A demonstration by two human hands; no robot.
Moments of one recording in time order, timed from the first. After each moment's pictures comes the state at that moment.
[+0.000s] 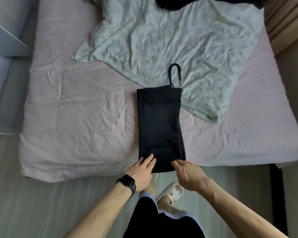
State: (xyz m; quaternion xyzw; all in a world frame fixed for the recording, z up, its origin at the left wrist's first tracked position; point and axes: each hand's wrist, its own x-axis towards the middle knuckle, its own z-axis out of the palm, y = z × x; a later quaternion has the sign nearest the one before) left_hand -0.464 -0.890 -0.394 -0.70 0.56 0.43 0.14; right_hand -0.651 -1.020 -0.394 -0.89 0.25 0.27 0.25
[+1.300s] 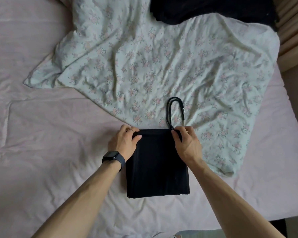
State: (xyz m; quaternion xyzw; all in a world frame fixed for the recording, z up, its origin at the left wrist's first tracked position) left_hand -0.255 -1.145 -0.508 -0.86 0.42 0.27 -0.10; right_hand -0.462 -1.264 -0.505 -0.78 0.56 -0.03 0.27
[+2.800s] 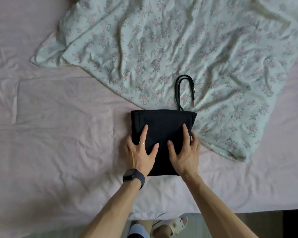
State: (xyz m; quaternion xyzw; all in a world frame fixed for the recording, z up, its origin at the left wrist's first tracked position) left_hand -0.360 -1.077 -0.542 -0.91 0.31 0.23 -0.18; right_hand -0.492 -1.164 -0.547 -0.75 0.58 -0.09 0.29
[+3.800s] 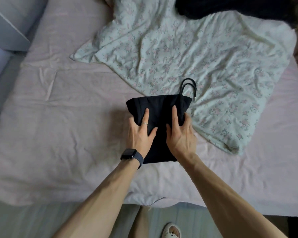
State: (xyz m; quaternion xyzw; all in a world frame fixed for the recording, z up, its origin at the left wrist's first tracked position) left_hand -0.371 -1.044 -0.485 -0.89 0.35 0.13 -0.27; right_hand -0.485 -1.139 -0.476 -0.87 0.44 -0.08 0.18
